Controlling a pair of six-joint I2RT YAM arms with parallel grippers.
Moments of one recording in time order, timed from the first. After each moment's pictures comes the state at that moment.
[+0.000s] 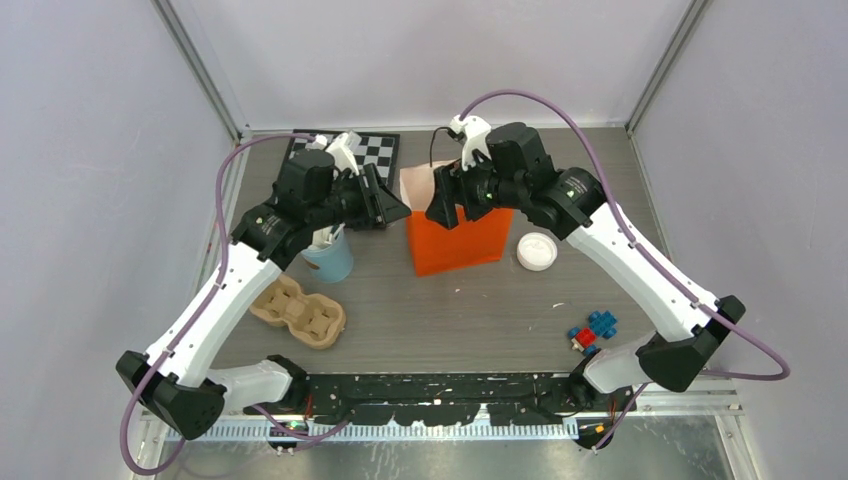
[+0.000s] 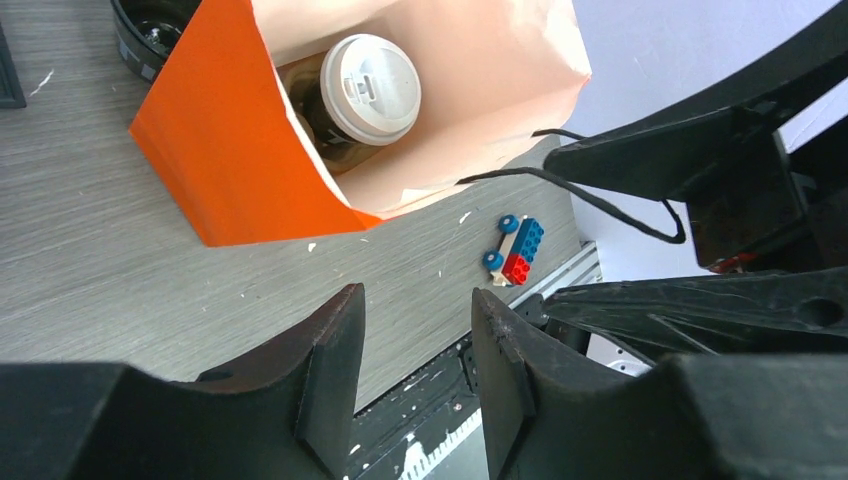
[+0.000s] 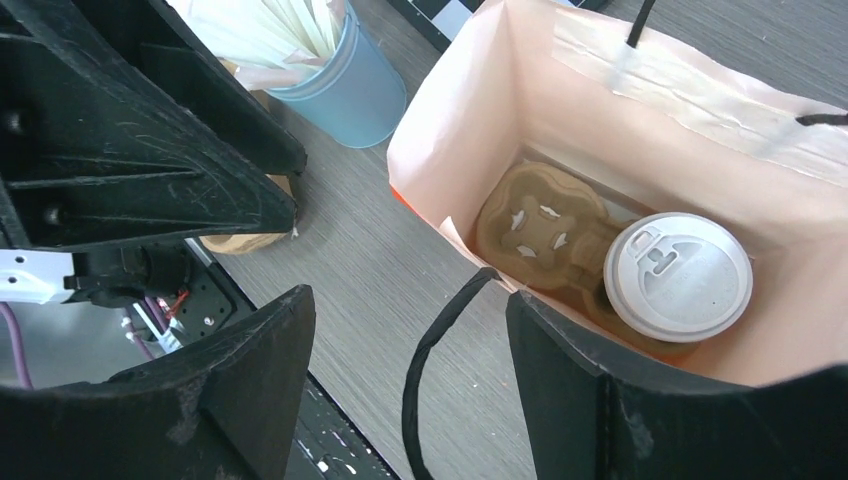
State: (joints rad) left arm -0.53 1.17 1.32 -0.62 0.28 -0.70; right arm 0.72 1.42 1.65 -0.78 -0.18 0.20
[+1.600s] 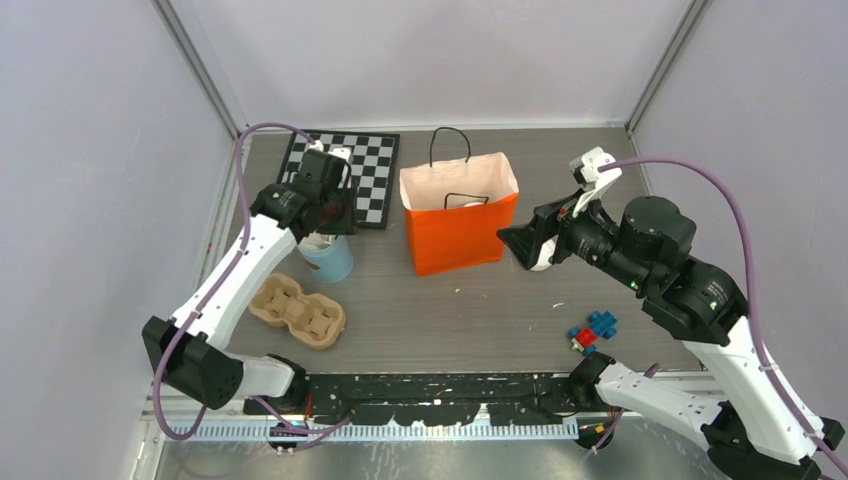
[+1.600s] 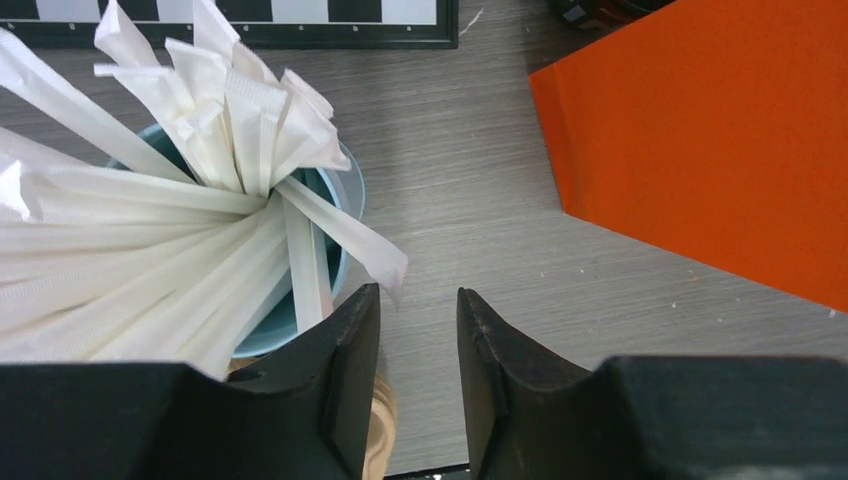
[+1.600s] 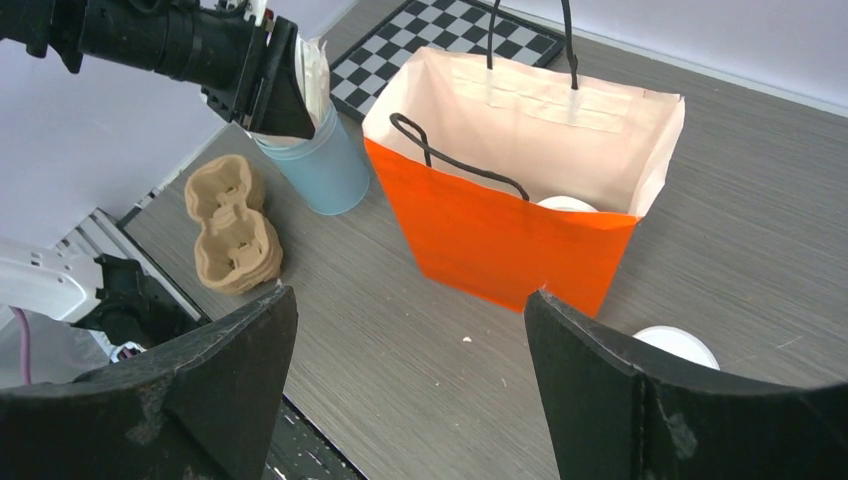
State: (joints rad) left arm -0.43 1.32 1.35 -0.93 -0.11 -0.32; right arm 0.72 0.83 1.36 -0.73 0.01 0.22
